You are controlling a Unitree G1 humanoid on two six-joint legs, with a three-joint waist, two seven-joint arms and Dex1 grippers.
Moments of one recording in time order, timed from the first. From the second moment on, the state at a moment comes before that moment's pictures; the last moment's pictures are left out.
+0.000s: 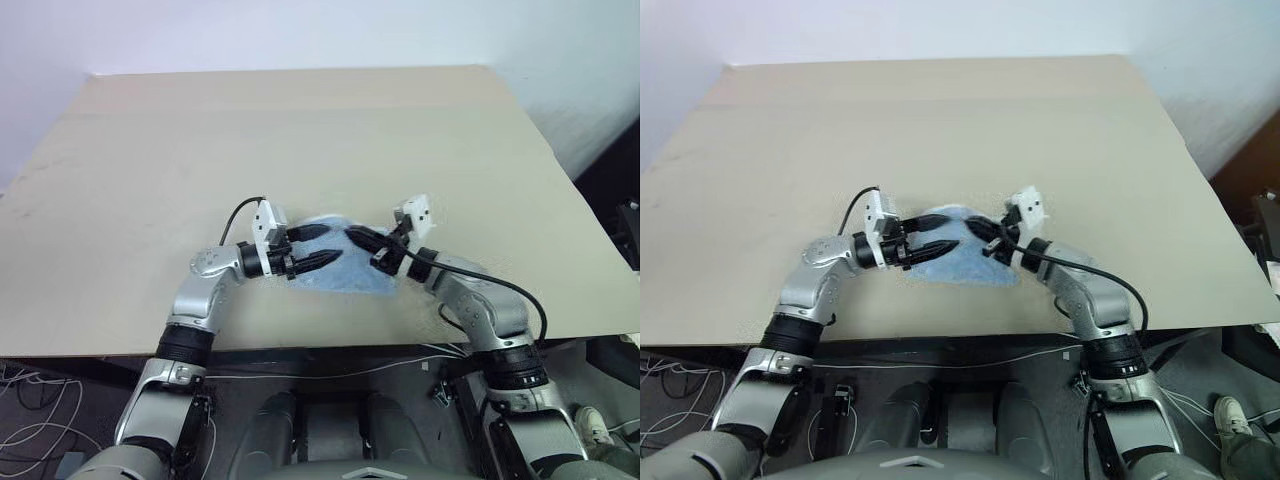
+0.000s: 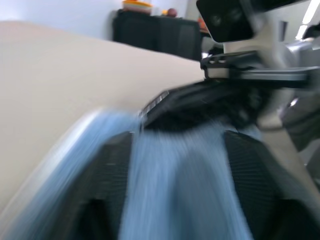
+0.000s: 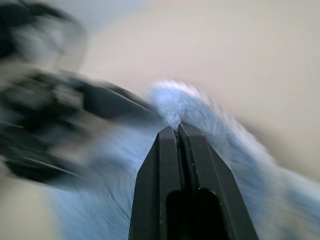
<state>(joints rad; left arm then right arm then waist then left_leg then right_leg) -0.52 0.31 -0.04 0.32 -0.35 0.12 -1.12 -0.41 -0.36 0.01 0.00 0.47 0.55 0.59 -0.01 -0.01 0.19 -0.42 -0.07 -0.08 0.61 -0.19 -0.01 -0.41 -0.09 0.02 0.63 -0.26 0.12</state>
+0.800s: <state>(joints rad) -0.54 0.31 -0.05 0.37 -0.34 0.06 -1.16 -0.40 -0.27 -0.03 -0.17 0.63 0.69 0.59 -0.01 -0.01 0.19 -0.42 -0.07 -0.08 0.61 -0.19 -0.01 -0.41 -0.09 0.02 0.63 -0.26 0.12</state>
